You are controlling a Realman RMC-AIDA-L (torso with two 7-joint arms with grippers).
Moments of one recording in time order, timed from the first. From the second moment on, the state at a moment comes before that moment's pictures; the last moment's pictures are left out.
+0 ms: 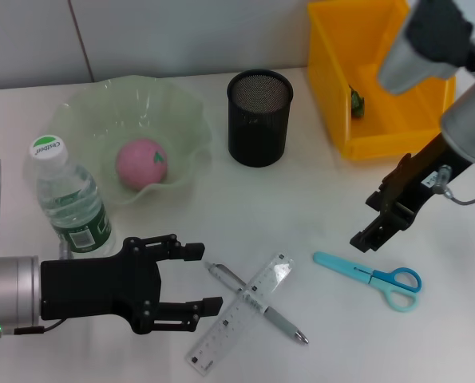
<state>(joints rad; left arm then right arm) -0.40 -2.06 1.22 0.71 1.69 1.53 -1.27 0.73 2.06 -1.15 -1.25 -2.62 -1.78 2.26</state>
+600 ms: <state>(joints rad) -0.40 -2.06 1.22 0.73 1.69 1.52 -1.30 0.78 2.08 -1.36 -1.18 -2.72 -1.77 2.38</state>
